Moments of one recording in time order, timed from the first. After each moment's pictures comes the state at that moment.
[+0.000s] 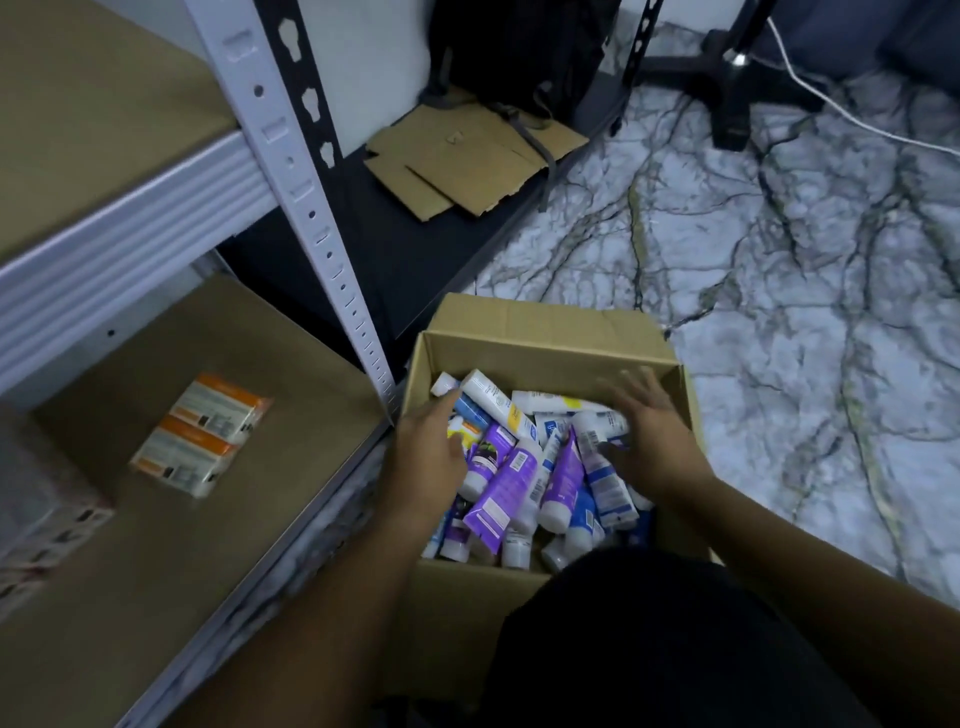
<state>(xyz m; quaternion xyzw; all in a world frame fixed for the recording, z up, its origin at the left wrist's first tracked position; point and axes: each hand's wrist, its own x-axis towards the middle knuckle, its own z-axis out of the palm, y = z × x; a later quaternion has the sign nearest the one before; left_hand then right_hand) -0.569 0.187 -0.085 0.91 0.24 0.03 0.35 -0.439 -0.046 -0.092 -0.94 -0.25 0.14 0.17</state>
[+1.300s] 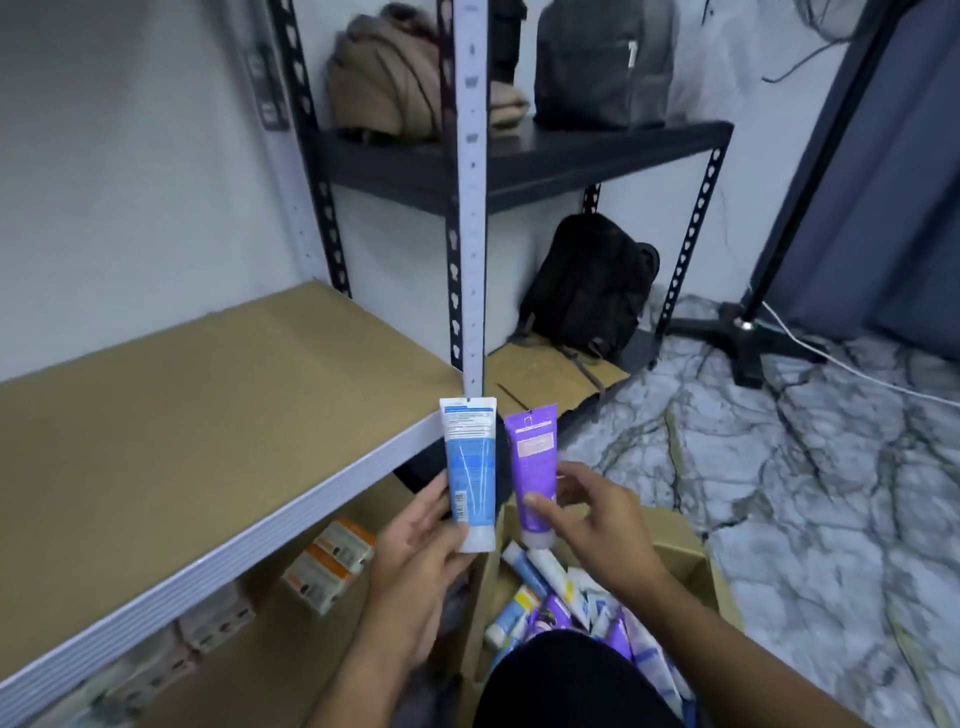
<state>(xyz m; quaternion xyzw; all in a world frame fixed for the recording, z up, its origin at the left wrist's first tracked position) -0.671 0.203 0.118 0.51 0.23 0.23 0.79 -0.527 0.063 0.108 -0.79 -0.33 0.05 0.51</state>
